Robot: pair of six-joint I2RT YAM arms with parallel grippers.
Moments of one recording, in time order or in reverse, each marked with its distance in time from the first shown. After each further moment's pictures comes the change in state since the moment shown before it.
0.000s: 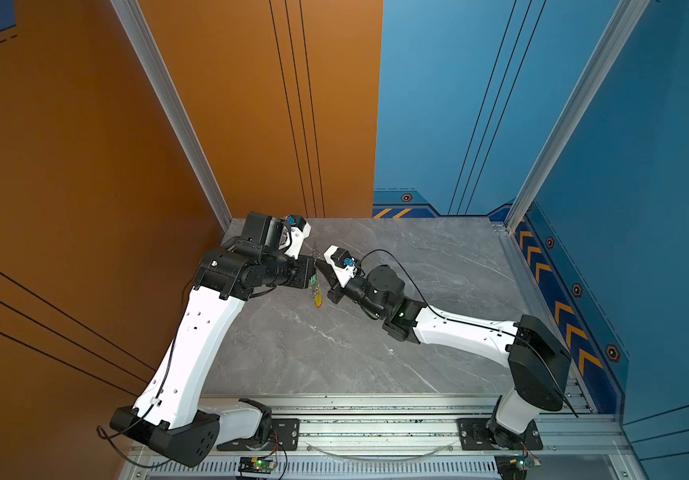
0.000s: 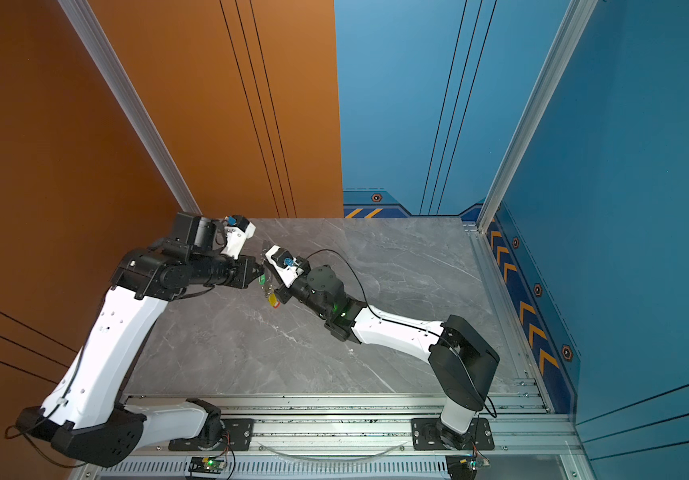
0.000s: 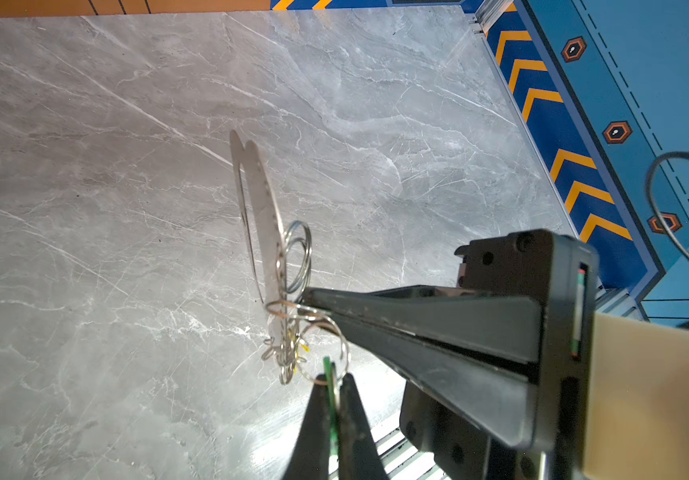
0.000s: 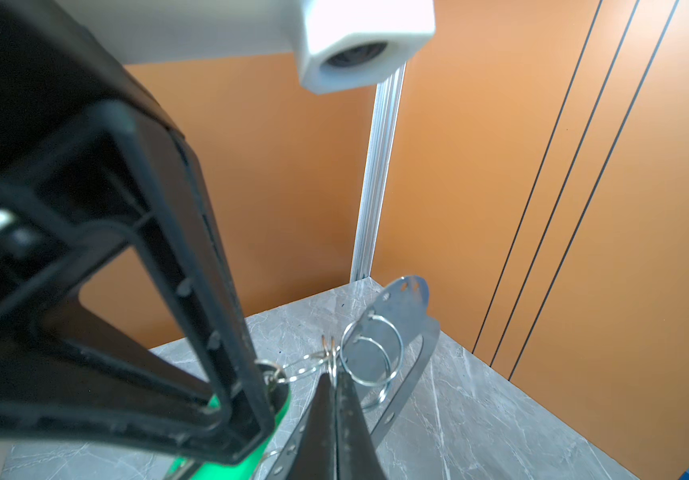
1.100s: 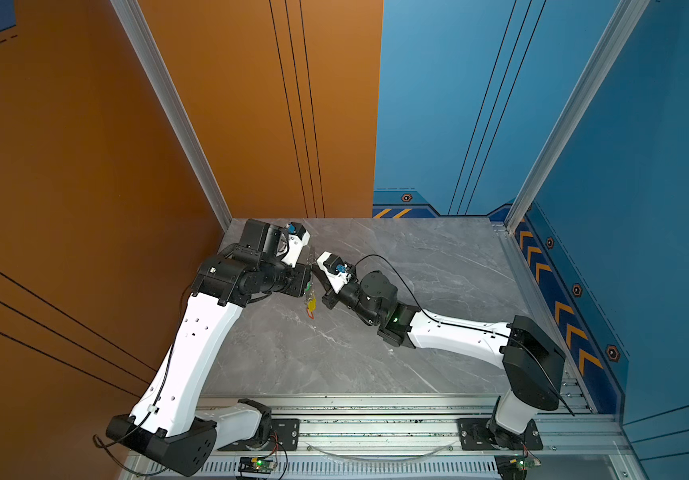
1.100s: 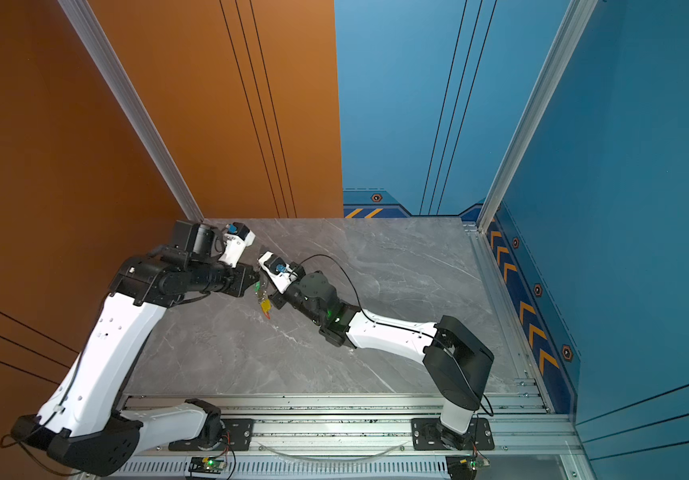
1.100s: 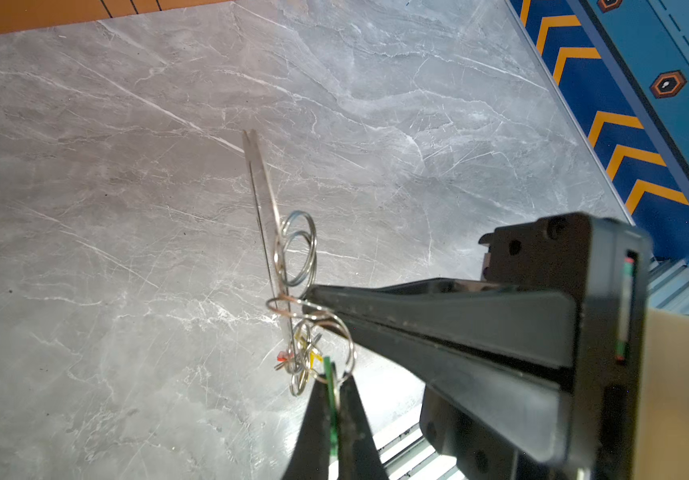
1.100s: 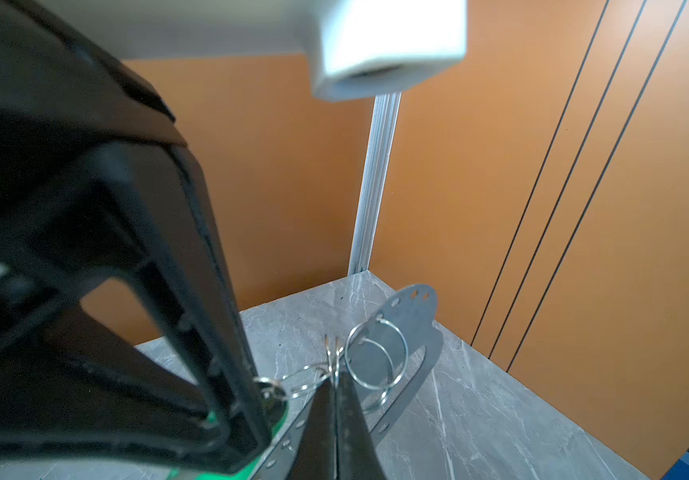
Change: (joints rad) left arm 0.019 -0.045 -0.069 -0.016 -0.034 0.108; right arm 0.048 0.023 0.006 0.001 0.074 -0.027
